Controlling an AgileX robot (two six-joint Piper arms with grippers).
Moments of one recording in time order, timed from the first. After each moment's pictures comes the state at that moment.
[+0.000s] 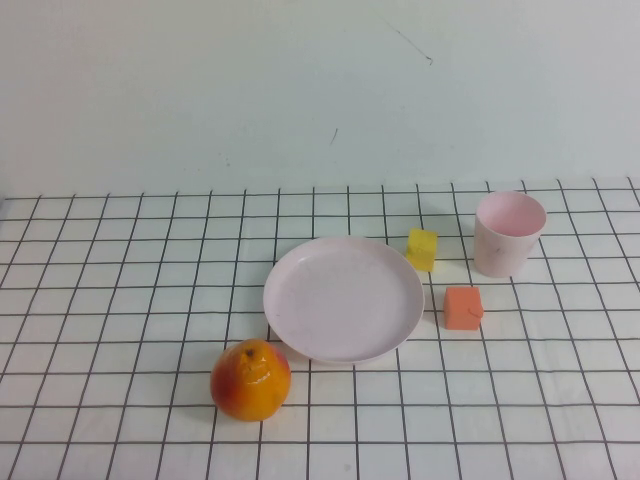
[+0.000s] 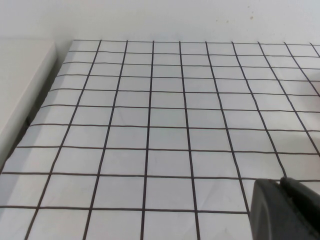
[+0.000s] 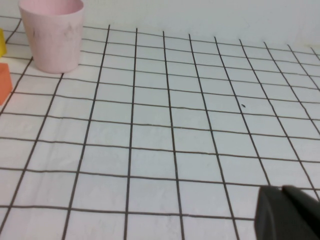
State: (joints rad) right arm -0.05 -0.01 0.03 -0.11 0.43 -0.04; left arm -0.03 -0.01 0.02 -0.03 0.37 -0.08
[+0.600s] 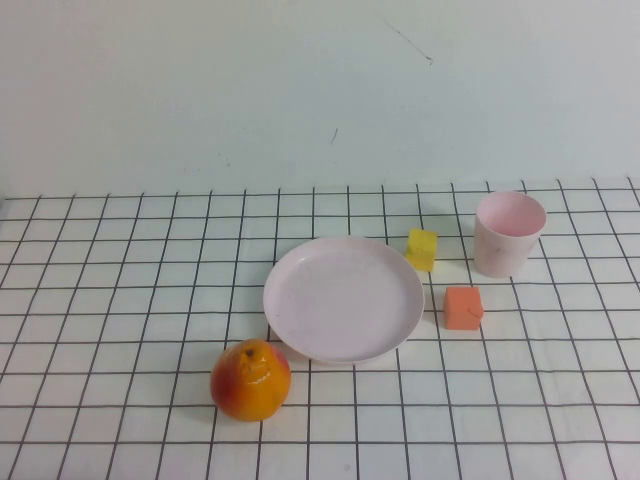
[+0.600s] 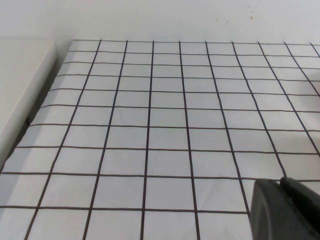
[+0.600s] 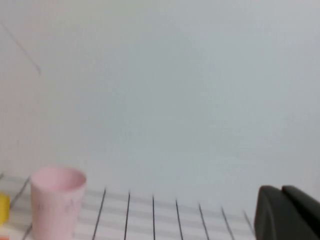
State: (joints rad) right arm -0.05 -0.01 0.03 -0.14 0.04 -0.06; left arm -0.03 -0.01 0.02 -0.03 0.37 -0.08
